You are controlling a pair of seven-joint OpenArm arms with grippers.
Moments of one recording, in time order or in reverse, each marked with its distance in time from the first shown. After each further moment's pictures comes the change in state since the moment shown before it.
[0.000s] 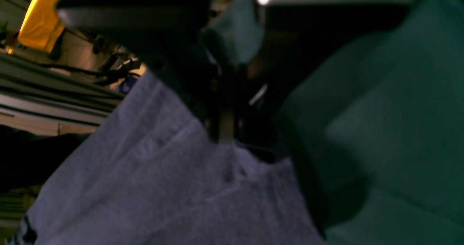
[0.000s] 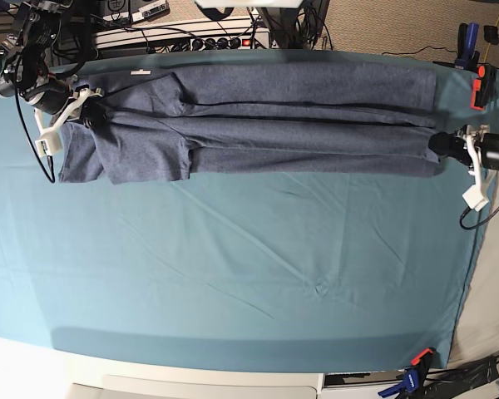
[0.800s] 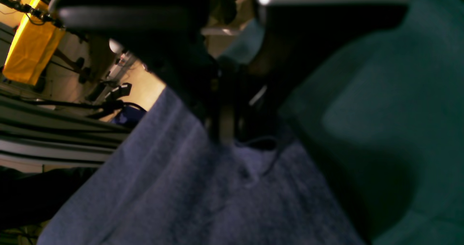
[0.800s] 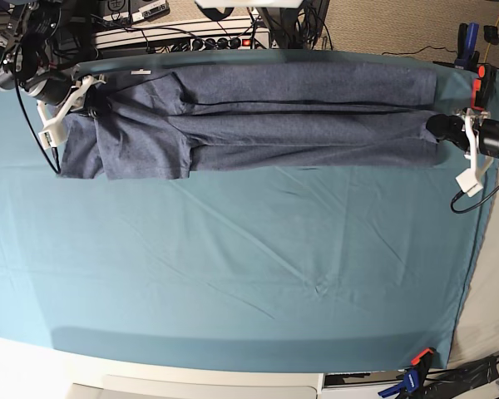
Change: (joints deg) left arm 6.3 -2.8 0.0 8.3 0.1 0.0 0.2; right arm -5.2 0.0 0.1 7.0 4.3 0.0 -3.0
